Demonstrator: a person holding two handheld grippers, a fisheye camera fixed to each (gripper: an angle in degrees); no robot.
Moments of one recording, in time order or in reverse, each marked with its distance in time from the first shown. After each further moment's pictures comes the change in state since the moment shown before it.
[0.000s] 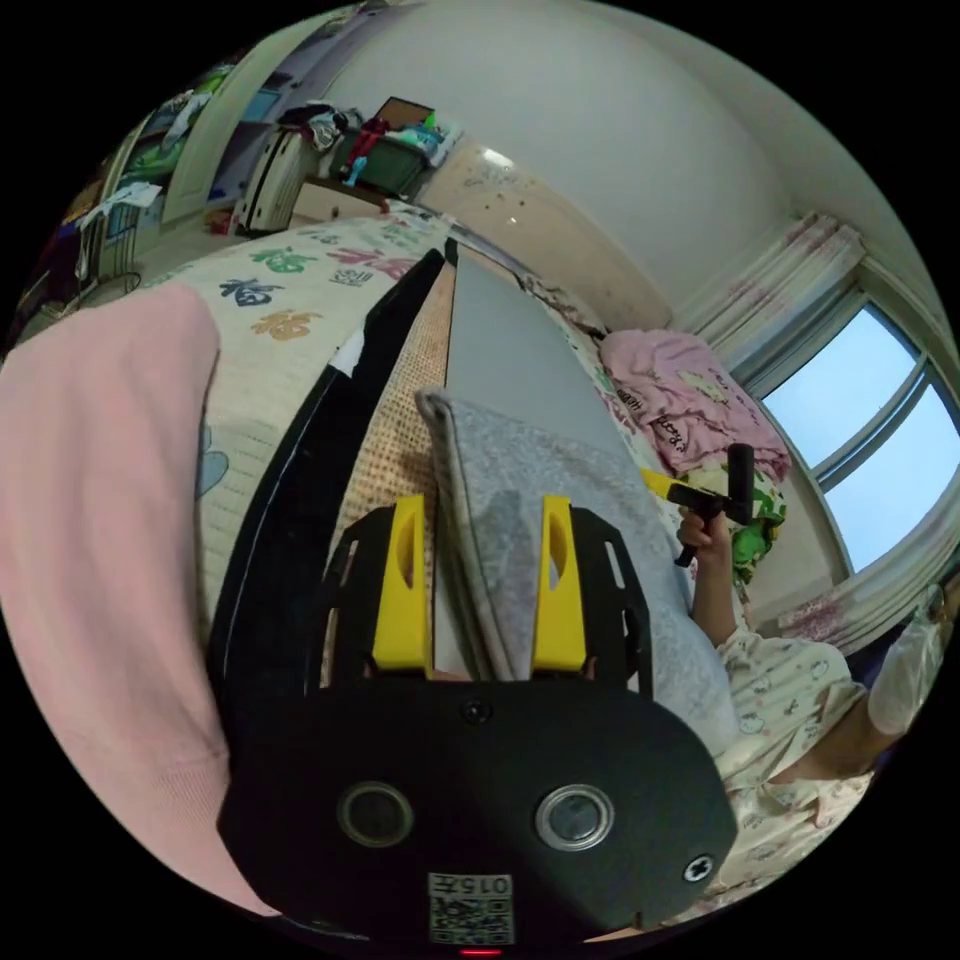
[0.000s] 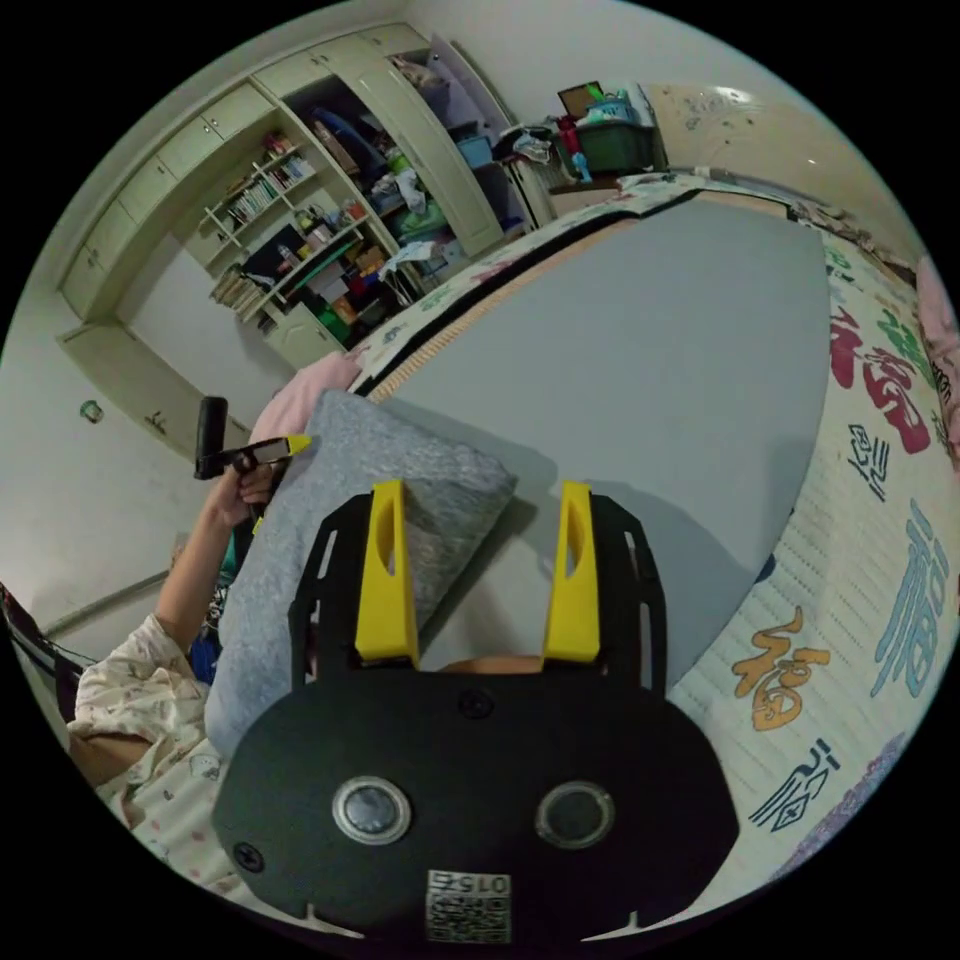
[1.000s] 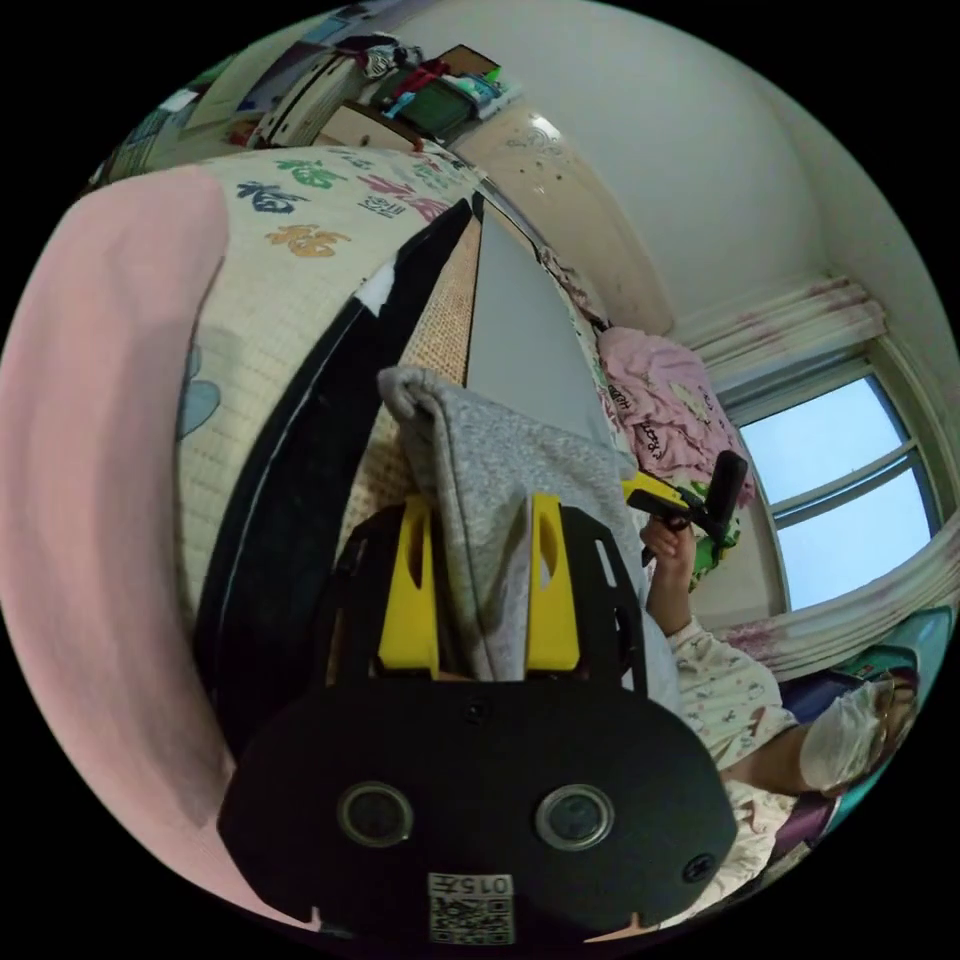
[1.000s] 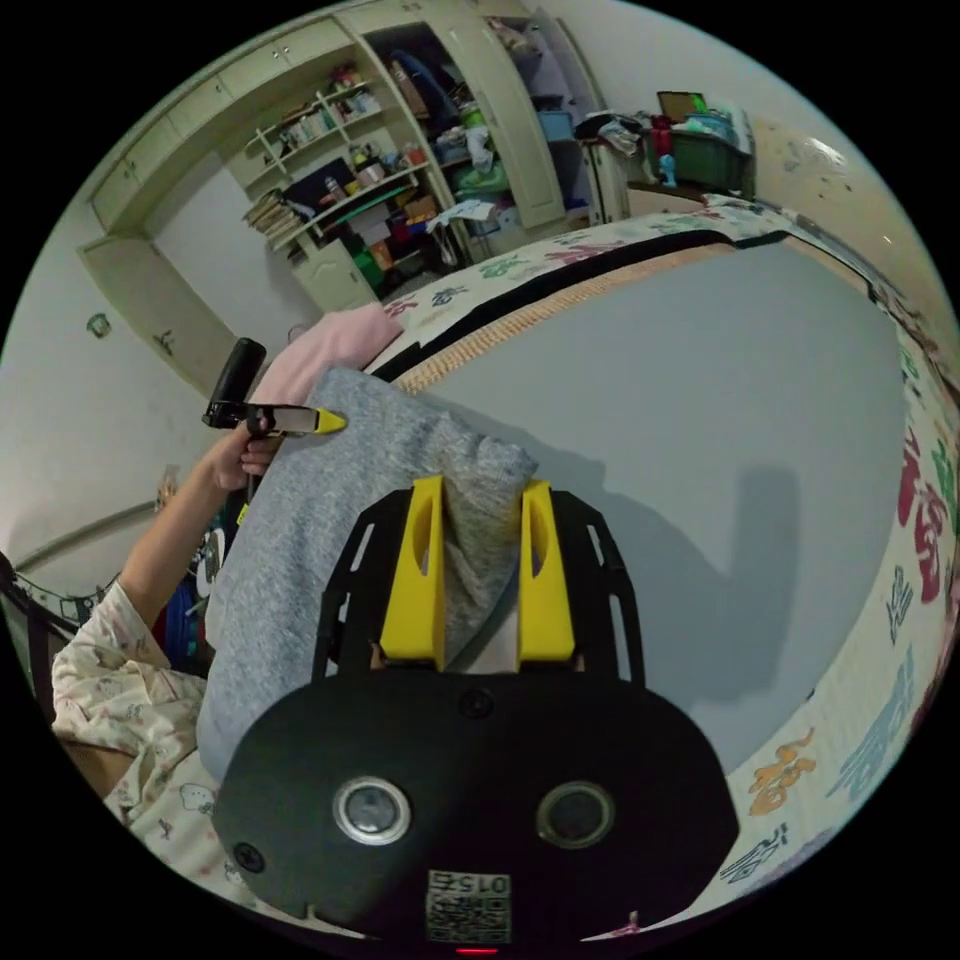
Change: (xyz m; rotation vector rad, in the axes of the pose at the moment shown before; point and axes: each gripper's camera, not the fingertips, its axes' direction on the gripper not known) left arm -0.190 0.056 0.038 -0.076 0.172 -0.182; right arm -0.151 0.132 0.065 -0.112 -0.001 -0.208
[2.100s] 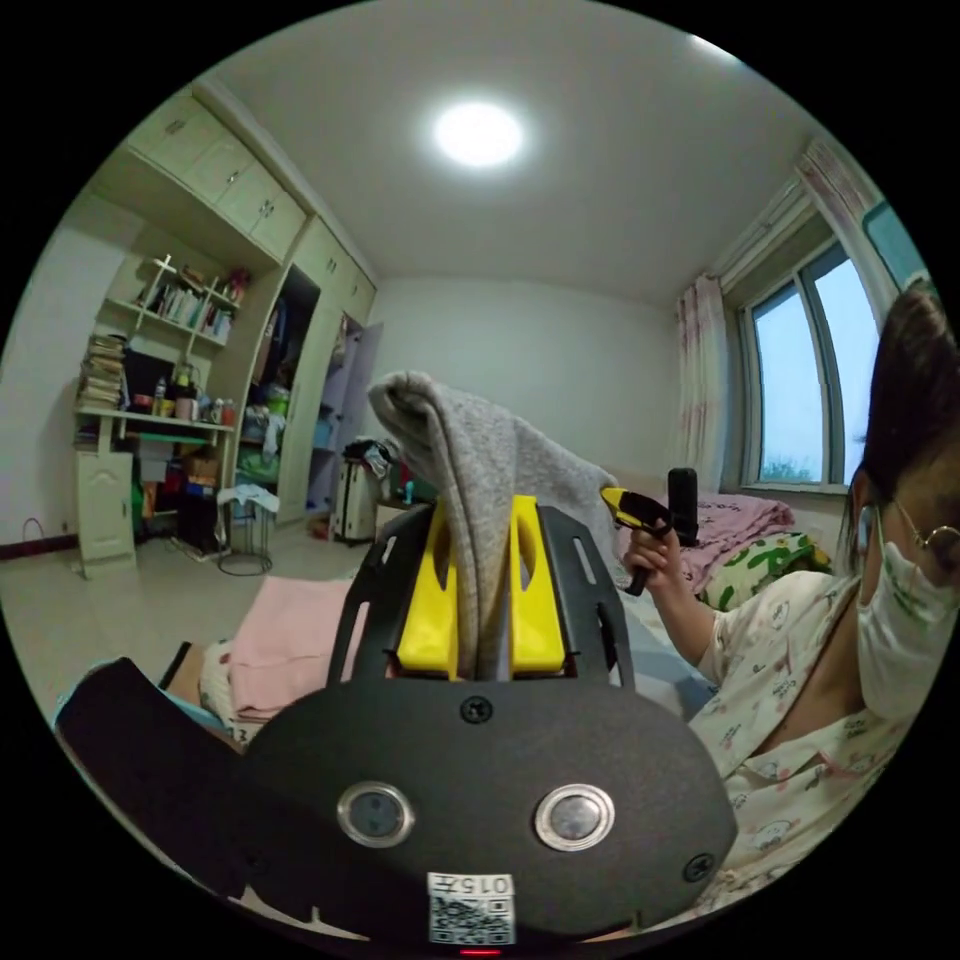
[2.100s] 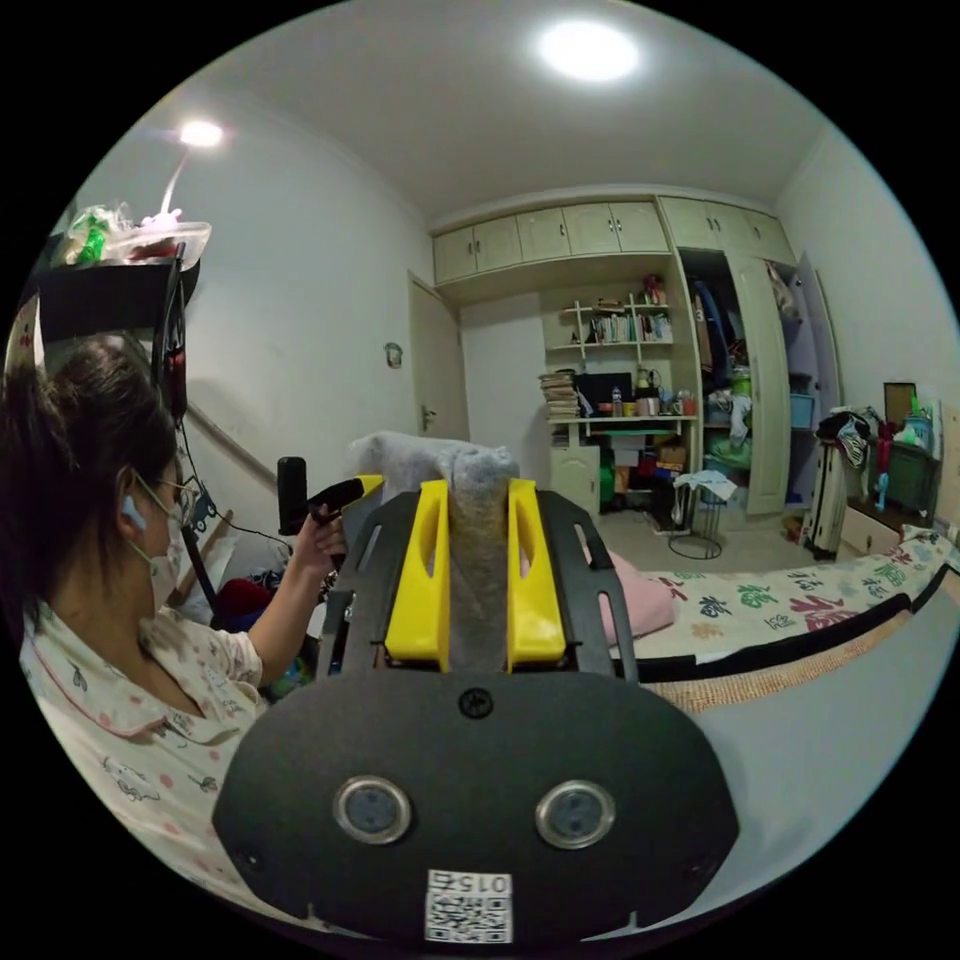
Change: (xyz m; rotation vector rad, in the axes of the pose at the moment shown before) left arm 0.069 0.675 -0.070 0.986 -0.401 0.572; right arm -0.321 0.327 0.044 0.639 -0.467 -0.609
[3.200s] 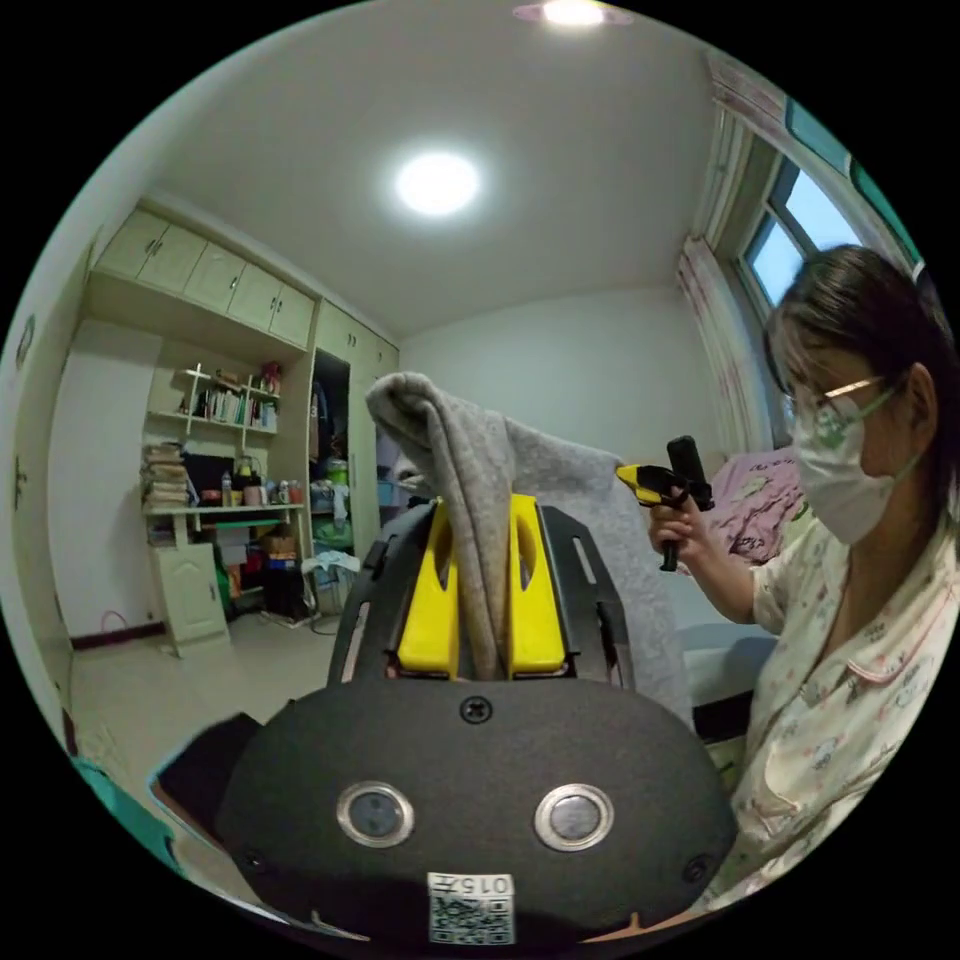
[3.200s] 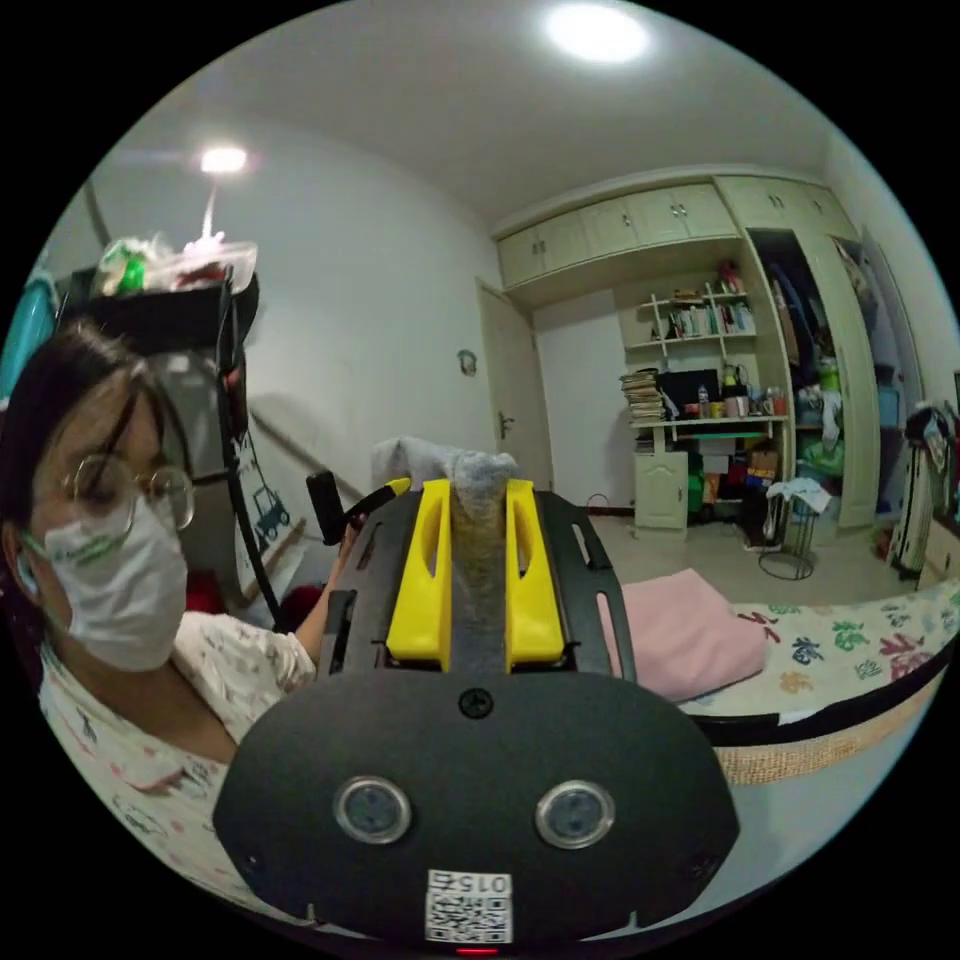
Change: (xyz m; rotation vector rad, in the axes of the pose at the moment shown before) left arm 0.173 0.091 -0.046 0.067 -0.204 0.254; right arm 0.099 0.043 0.213 0.033 -0.275 0.006
